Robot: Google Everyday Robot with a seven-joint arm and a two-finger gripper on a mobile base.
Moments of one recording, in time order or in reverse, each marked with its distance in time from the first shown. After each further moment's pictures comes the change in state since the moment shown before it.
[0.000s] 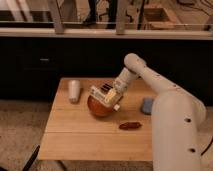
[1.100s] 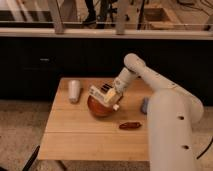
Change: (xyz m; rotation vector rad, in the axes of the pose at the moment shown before) arm -0.004 0.001 0.002 -0.029 0.005 0.019
